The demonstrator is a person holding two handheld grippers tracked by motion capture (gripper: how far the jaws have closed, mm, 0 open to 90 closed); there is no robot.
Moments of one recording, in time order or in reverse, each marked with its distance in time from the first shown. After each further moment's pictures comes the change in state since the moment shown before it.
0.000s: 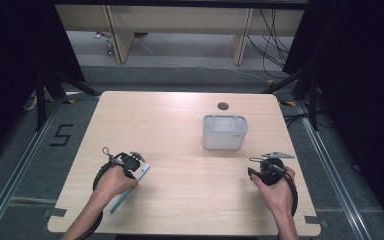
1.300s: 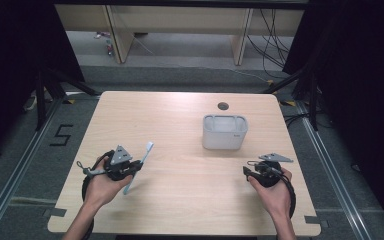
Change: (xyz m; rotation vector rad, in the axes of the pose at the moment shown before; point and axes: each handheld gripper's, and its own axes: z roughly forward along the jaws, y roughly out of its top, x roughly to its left) left arm 0.012 -0.029 -0.023 -0.711 -0.063 0.099; right arm 0.003 -0.005 0.005 -0.123 0.074 -0.084
